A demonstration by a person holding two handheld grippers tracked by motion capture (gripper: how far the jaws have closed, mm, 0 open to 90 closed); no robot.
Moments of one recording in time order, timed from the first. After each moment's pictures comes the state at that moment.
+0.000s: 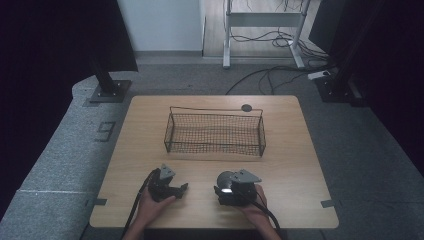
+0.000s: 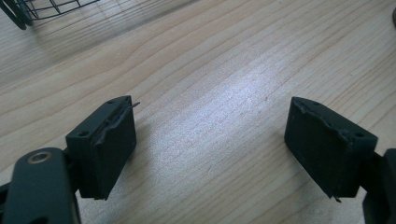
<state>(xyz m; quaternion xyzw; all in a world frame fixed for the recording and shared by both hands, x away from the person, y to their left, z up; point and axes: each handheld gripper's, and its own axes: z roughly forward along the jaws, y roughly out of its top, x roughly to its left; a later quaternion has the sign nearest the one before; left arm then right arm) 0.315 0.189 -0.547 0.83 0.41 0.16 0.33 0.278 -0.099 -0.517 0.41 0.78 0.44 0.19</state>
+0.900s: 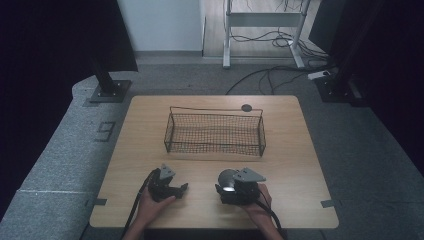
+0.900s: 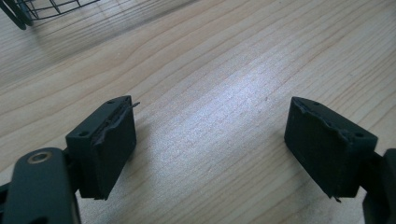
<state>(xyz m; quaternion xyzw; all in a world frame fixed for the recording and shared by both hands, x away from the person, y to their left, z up) 0.315 0.189 -0.547 0.83 0.41 0.16 0.34 0.276 -0.107 -0.502 0.40 0.77 0.46 0.19</state>
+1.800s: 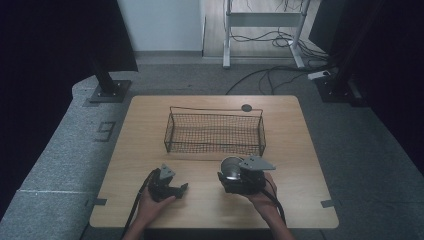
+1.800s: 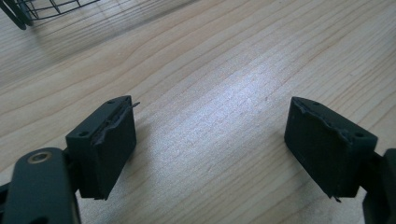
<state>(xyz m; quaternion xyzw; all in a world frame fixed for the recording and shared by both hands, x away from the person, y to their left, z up) 0.315 0.189 -0.547 0.83 0.41 0.16 0.33 0.287 -0.117 -0.453 0.39 0.75 0.49 0.19</state>
